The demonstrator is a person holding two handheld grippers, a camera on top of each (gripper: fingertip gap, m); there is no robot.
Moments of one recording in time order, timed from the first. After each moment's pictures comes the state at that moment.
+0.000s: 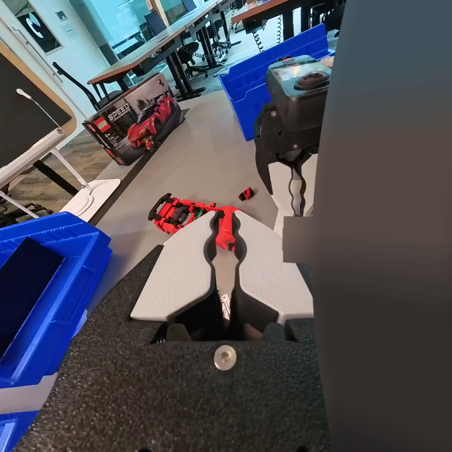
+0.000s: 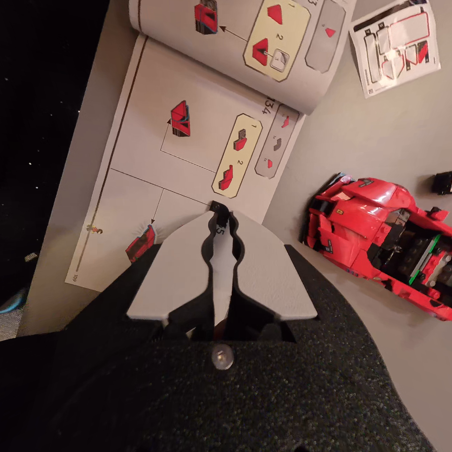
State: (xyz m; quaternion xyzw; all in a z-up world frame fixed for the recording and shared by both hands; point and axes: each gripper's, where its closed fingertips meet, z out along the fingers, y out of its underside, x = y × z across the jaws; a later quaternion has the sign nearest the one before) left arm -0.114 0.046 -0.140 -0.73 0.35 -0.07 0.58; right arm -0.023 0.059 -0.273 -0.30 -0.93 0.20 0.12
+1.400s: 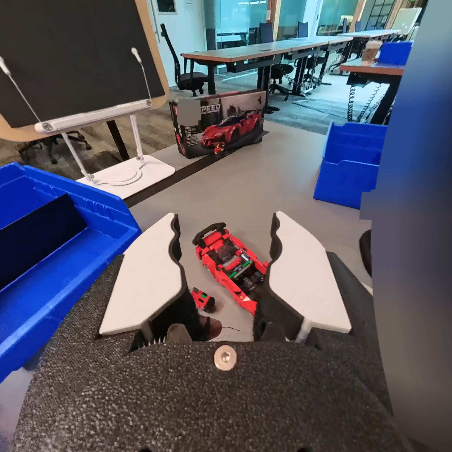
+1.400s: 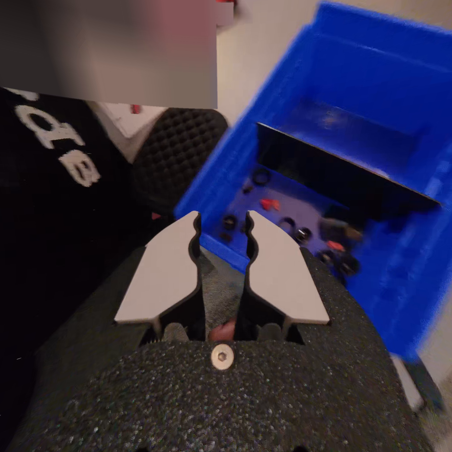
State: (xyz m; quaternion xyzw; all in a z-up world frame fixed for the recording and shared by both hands) left arm -0.148 0.153 -0.106 -0.77 0.11 -0.08 0.62; right arm 0.299 0.187 -0.153 -0.72 -0.58 0.29 0.25
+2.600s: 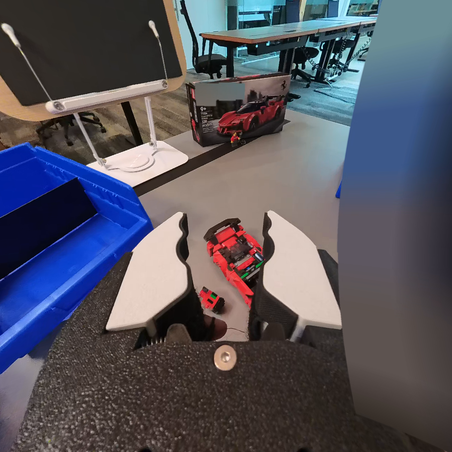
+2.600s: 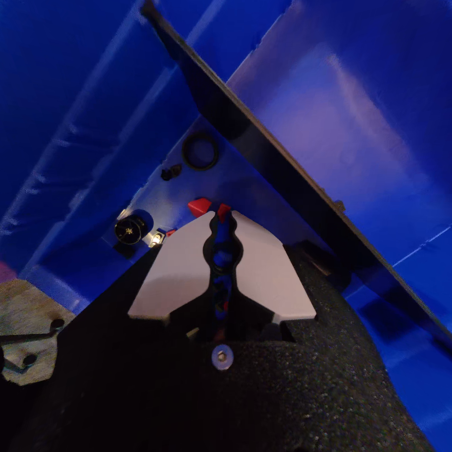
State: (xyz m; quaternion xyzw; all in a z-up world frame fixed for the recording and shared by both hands) left arm -0.158 0.172 -0.120 -0.79 0.08 -0.05 0.60; right arm 0.262 0.251 -0.276 -0.68 -0.72 0.13 0.08
